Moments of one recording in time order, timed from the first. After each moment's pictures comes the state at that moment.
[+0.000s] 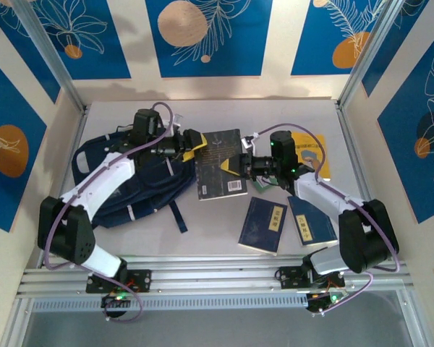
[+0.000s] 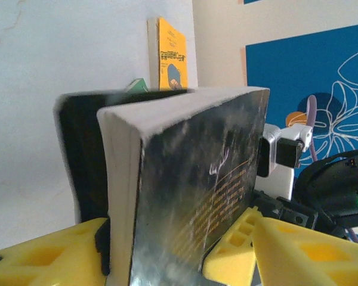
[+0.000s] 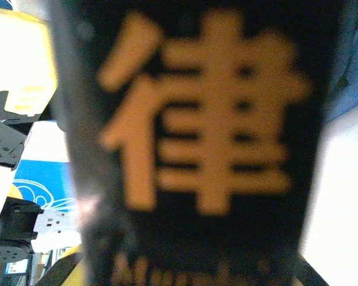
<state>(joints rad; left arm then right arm) -0.37 1.51 1.21 -0.29 0.75 -0.88 0.38 1.40 0.83 0.14 -0.99 0.95</state>
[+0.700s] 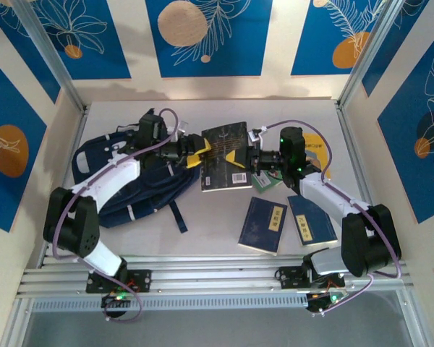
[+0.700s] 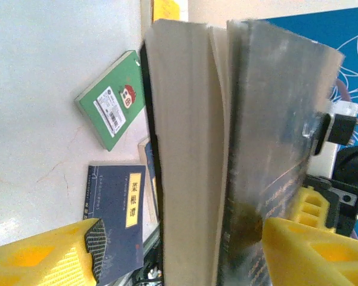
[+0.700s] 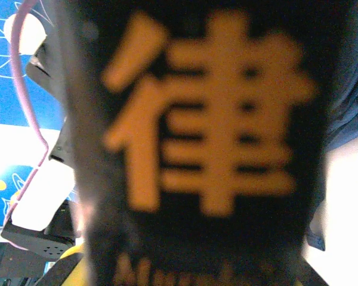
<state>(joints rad) -0.38 1.58 1.14 -0.14 0.87 -0.97 0.33 1.37 0.83 0.26 -1.05 1.12</state>
